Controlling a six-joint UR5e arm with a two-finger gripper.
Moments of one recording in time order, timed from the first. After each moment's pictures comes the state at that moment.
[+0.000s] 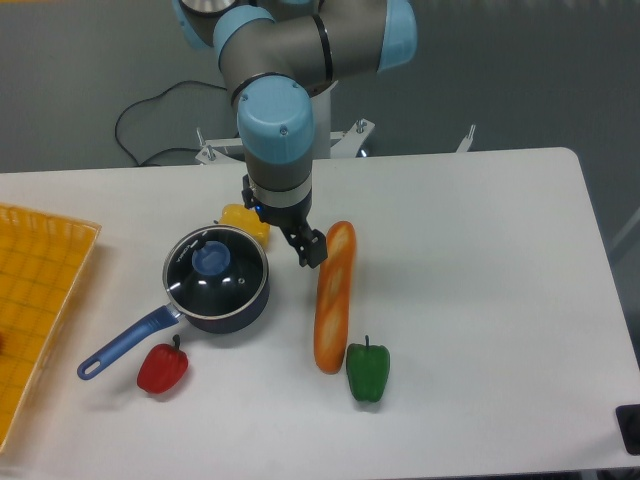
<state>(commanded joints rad) 2.34 -1.76 -1.63 -1.38 1.59 1.14</state>
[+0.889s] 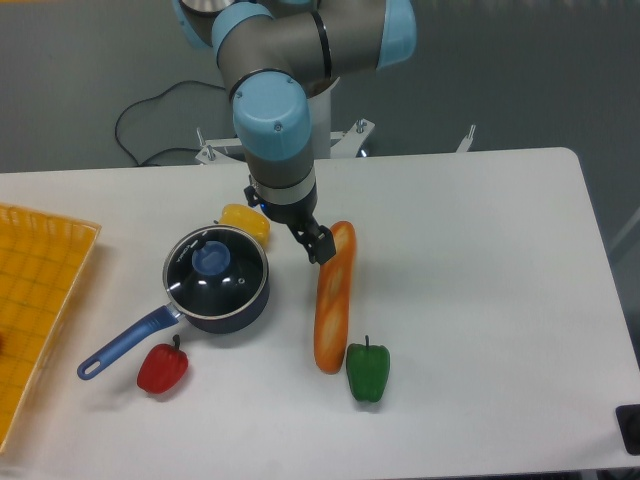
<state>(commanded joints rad) 2.34 -1.76 -1.59 -1.37 1.61 1.15</state>
